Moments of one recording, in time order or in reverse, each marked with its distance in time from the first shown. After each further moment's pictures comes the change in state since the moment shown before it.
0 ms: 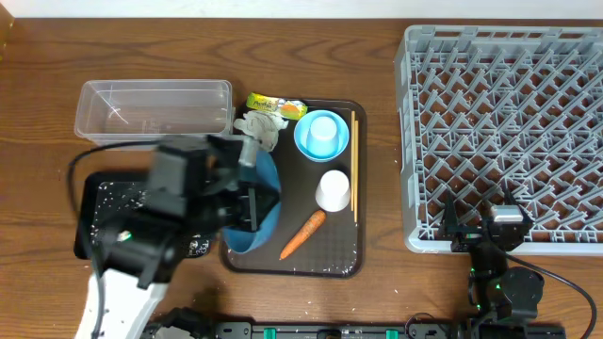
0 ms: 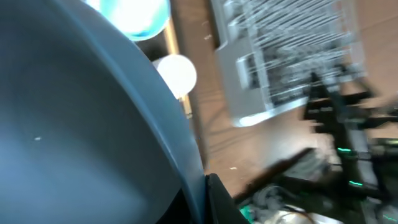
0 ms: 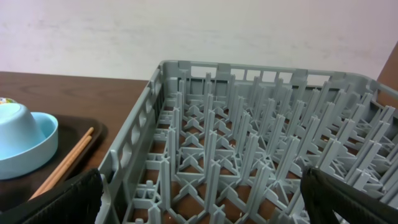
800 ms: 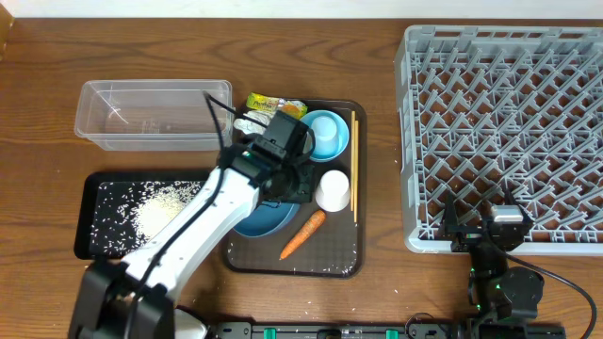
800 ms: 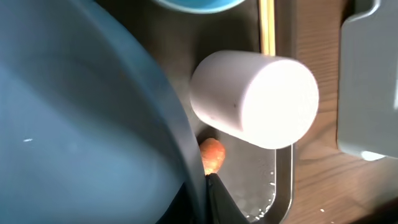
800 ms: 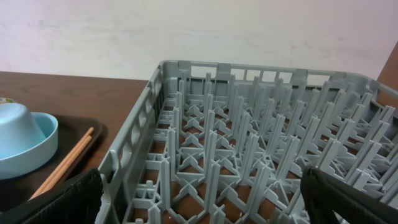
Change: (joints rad) left arm -0.170 0.526 0.000 0.207 -0.250 -0.051; right arm 0.000 0.000 0.000 0.000 0.000 0.000
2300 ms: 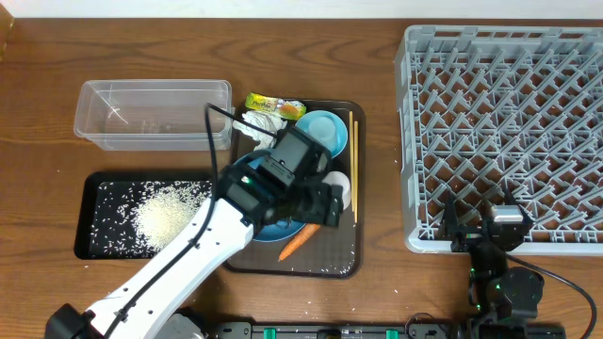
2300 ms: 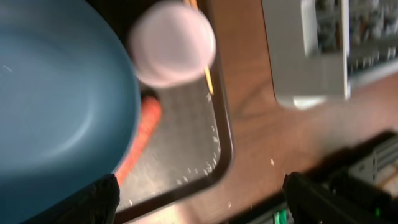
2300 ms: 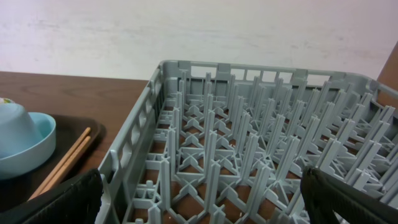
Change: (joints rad) left arm -0.162 -0.166 0.040 -0.131 0.037 -0.080; right arm 0.000 0.000 0.000 0.000 0.000 0.000
